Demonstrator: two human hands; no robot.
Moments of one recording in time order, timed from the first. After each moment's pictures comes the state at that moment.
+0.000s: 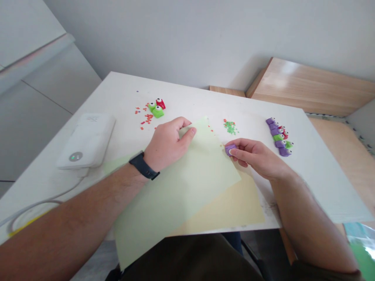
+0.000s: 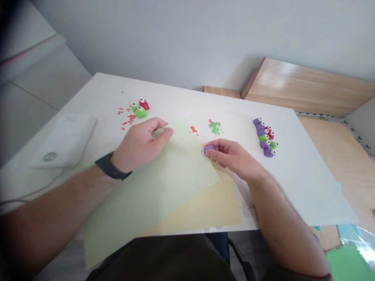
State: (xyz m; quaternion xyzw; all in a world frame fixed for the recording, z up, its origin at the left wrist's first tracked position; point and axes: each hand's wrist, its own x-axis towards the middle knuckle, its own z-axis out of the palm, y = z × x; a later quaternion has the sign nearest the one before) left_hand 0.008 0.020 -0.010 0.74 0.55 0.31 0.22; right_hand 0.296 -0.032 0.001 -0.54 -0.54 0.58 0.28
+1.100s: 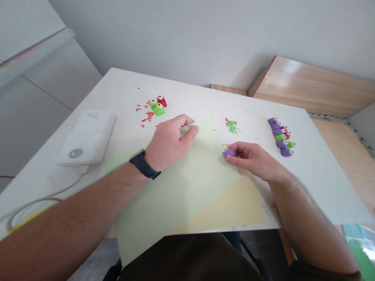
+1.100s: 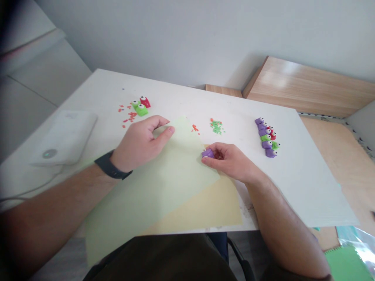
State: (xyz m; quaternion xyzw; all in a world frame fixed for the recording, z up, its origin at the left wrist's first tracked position) left_hand 0.010 0.018 -0.009 0.74 0.54 0.33 0.22; right_hand 0.290 -0.035 -0.006 -0.55 -0.57 0.56 0.25
